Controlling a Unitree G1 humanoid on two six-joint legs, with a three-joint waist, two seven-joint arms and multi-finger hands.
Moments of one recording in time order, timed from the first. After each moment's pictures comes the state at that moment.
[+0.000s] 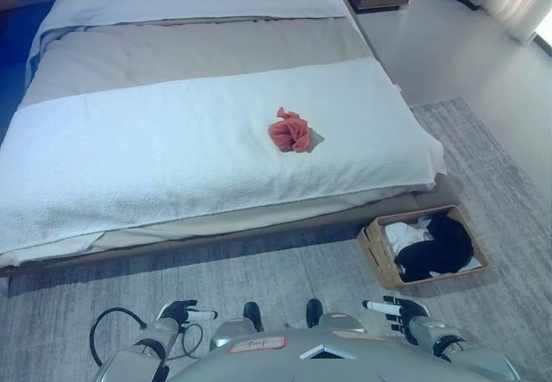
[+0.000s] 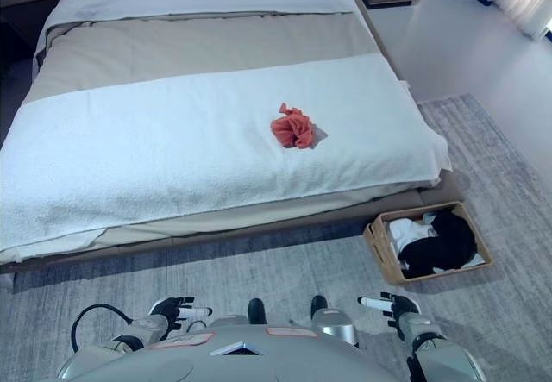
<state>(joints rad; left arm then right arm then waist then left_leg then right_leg) -0.02 0.30 -0.25 1.33 -0.03 0.02 0.00 -0.02 -0.35 0.19 1.33 0.22 0.05 0.05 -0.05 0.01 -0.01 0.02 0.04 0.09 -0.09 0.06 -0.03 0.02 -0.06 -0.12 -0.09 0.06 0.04</state>
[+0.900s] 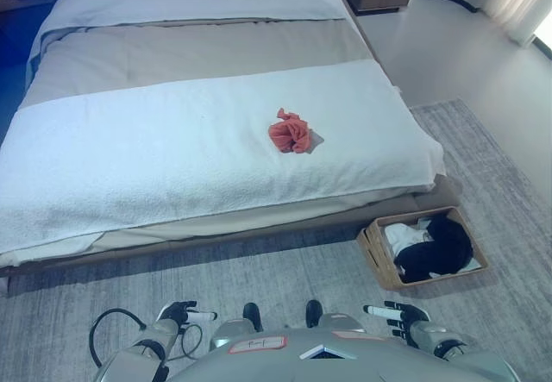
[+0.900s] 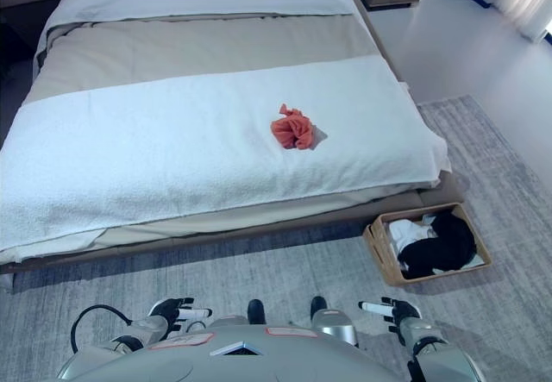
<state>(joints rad) -0.02 0.30 -0.25 1.33 -0.04 0.02 0.00 0.00 -0.35 0.19 1.33 0.22 0.05 0.05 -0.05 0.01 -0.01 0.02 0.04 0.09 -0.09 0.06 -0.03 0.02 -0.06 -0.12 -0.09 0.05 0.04</state>
